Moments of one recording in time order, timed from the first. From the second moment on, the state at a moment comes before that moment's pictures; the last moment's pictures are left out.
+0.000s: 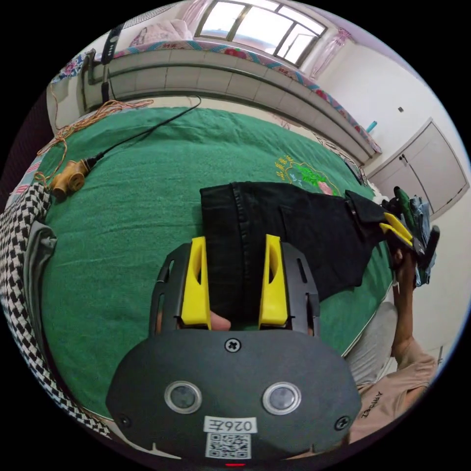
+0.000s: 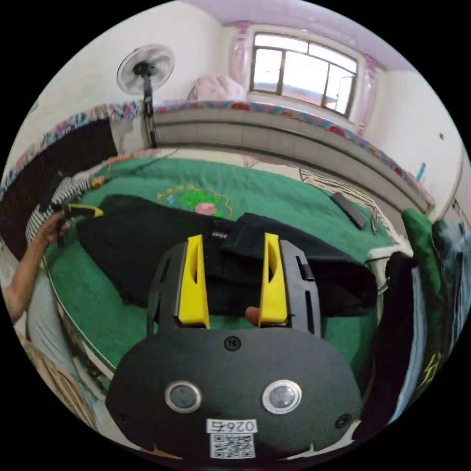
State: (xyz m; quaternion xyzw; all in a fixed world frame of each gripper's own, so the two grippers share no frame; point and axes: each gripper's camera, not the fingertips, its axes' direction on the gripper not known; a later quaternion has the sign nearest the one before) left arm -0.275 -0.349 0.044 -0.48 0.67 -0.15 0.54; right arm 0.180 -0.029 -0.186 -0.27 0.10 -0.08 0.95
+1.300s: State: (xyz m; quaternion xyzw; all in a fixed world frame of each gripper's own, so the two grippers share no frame) left arm -0.306 -0.328 0.091 -0.51 0.62 -0.05 0.59; right arm 0.431 0.147 -0.201 -0.31 0.10 0.20 0.92
